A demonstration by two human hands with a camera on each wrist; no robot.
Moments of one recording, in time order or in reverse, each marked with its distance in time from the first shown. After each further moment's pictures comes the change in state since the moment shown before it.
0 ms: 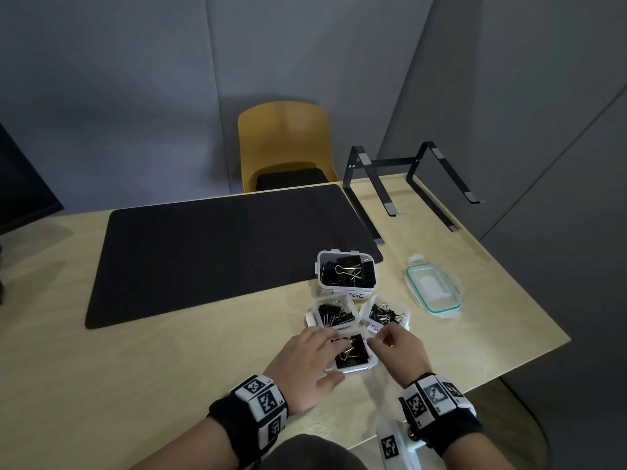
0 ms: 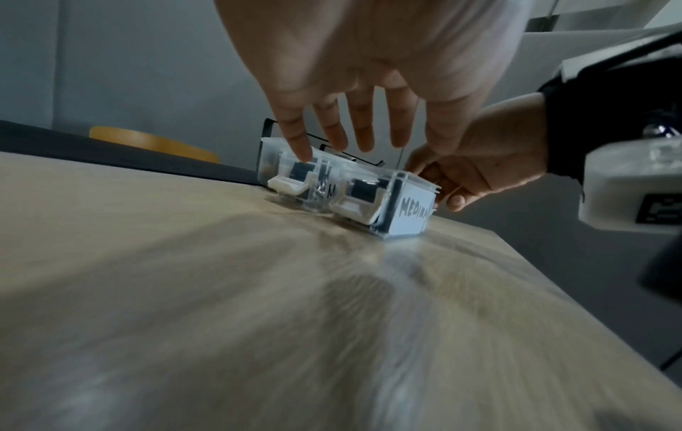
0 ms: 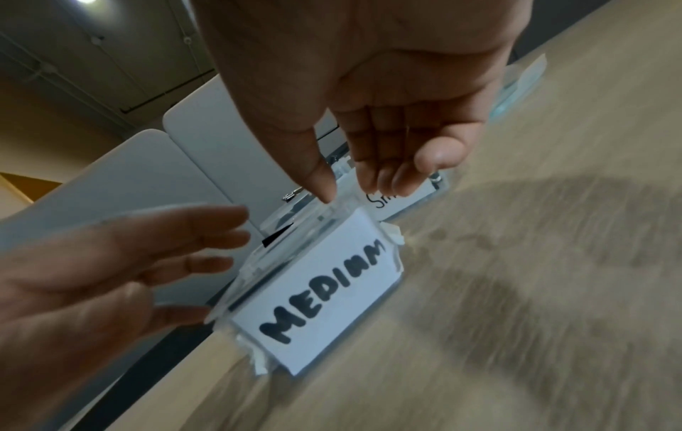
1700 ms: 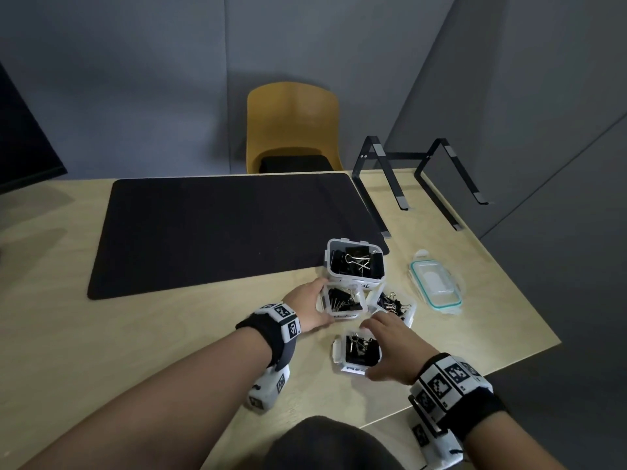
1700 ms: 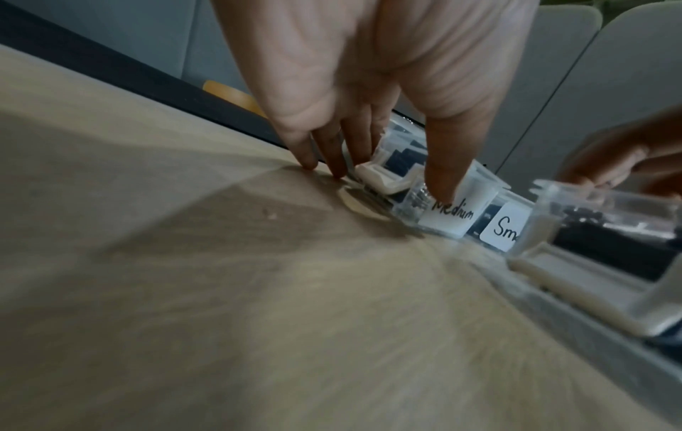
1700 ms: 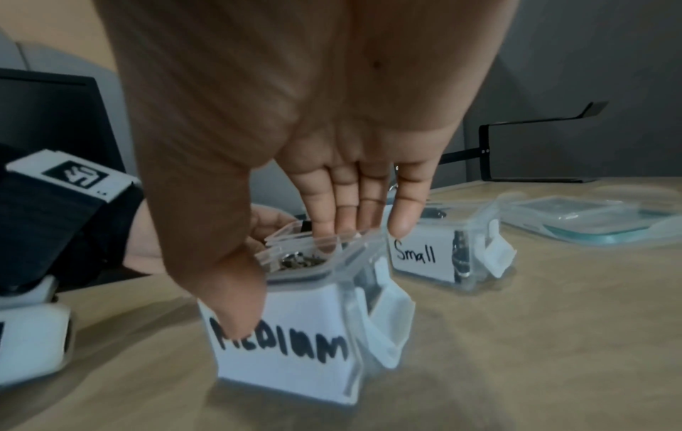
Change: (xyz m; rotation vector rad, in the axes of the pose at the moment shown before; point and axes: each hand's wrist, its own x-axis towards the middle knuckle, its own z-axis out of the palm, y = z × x) left_hand 0.065 -0.056 -0.003 -0.443 -0.002 -0.368; right_hand -0.011 -0.032 -0.014 -0.729 -0.392 -0.481
